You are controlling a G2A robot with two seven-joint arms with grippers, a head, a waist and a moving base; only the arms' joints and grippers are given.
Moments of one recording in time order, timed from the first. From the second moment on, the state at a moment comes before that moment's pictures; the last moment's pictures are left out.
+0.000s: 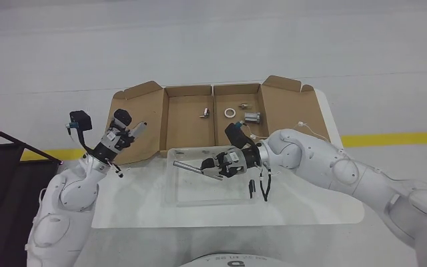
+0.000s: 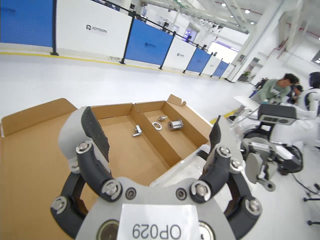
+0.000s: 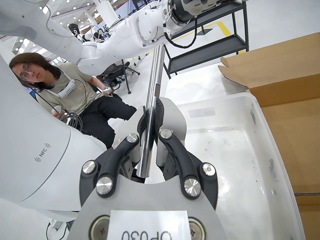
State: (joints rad) left arm 1.64 -1.03 -1.63 -1.73 0.45 -0.64 -0.18; right arm -0.64 -0.94 0.17 -1.41 -0.17 -1.01 0.13
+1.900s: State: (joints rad) left arm 1.61 -1.03 -1.62 -1.72 0.39 -0.68 -0.27; right arm -0.77 -1.08 0.59 -1.14 1.26 -0.71 1.11
